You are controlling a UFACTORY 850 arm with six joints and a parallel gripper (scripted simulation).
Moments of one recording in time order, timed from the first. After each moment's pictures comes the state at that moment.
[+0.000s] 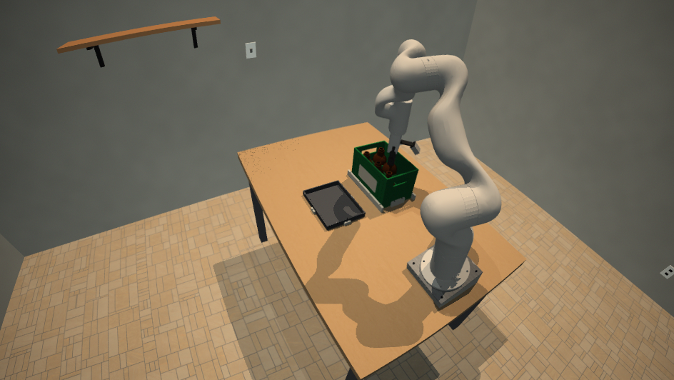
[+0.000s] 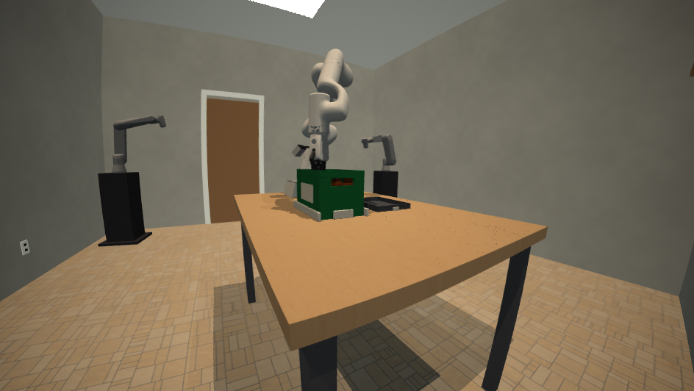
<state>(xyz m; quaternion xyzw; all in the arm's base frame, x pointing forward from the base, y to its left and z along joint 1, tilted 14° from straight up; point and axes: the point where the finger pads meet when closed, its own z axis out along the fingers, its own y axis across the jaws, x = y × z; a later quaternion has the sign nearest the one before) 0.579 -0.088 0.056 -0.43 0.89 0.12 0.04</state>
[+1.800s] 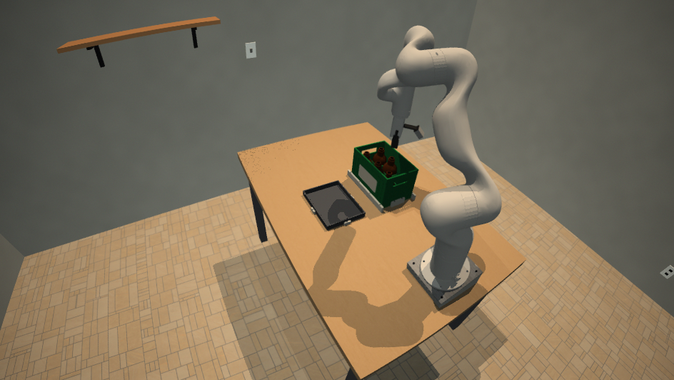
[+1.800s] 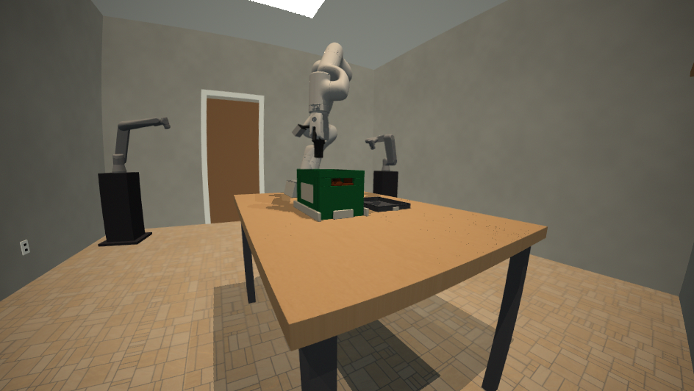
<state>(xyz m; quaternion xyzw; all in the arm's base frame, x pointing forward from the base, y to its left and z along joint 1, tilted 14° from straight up) 0.581 -0.108 0.137 -0.43 0.89 0.12 0.04</state>
